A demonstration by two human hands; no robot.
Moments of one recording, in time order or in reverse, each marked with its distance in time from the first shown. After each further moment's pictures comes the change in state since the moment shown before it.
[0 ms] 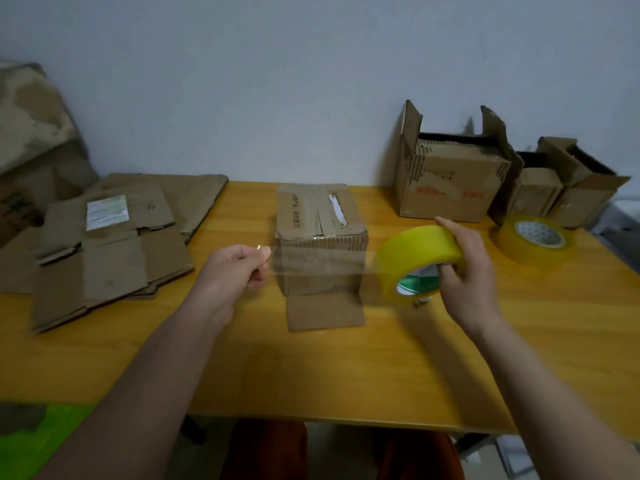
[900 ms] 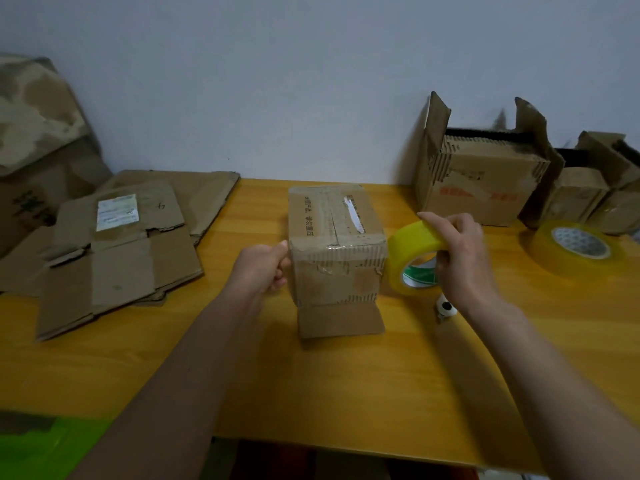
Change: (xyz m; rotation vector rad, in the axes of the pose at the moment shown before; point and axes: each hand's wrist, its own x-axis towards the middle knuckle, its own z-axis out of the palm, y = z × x) left_hand 0.057 -0.008 0.028 -0.049 0.062 -0.129; right_hand 0.046 0.015 0.040 -0.341 -0.180 -0.005
